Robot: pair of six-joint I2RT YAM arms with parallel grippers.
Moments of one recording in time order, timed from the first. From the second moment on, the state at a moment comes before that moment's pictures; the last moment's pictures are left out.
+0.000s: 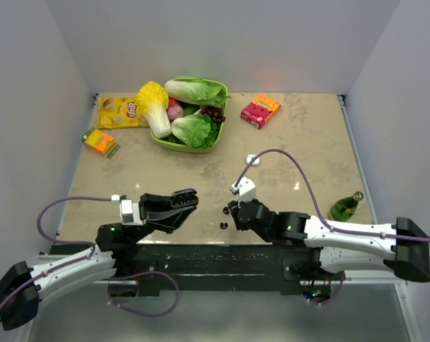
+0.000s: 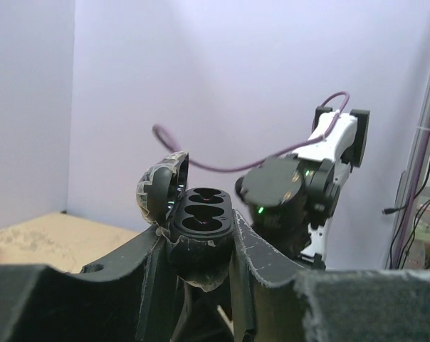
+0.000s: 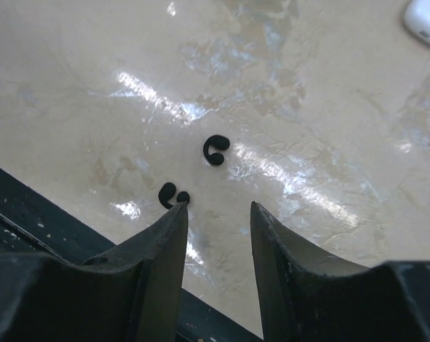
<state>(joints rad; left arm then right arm) -0.92 0.62 0.05 1.25 0.22 -0.36 1.26 1.02 0.64 -0.29 0.60 0.44</state>
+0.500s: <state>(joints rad) -0.92 0.49 0.05 1.18 0.18 -0.36 1.24 1.26 0.59 -0.08 0.36 0.46</state>
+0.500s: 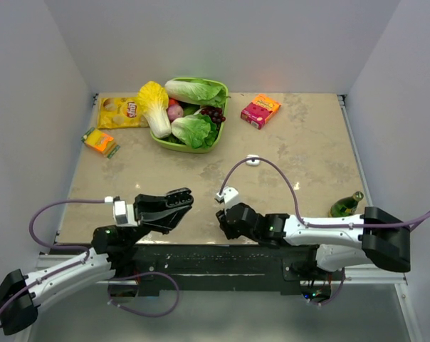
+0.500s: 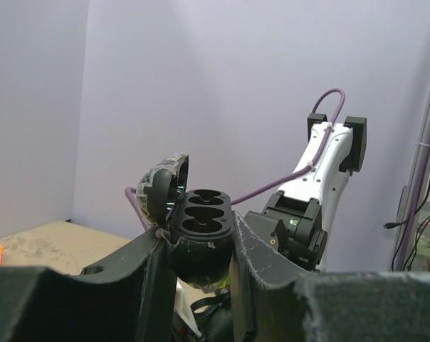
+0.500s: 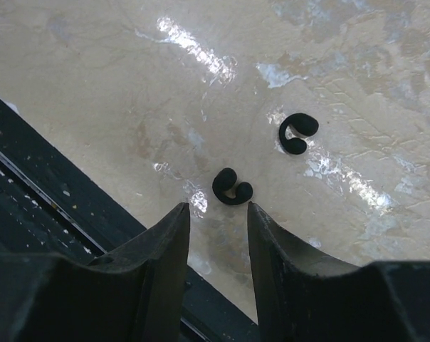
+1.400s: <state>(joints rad) -0.92 0.49 0.05 1.14 0.18 -0.37 1.23 1.42 0.59 0.01 0.29 0.39</state>
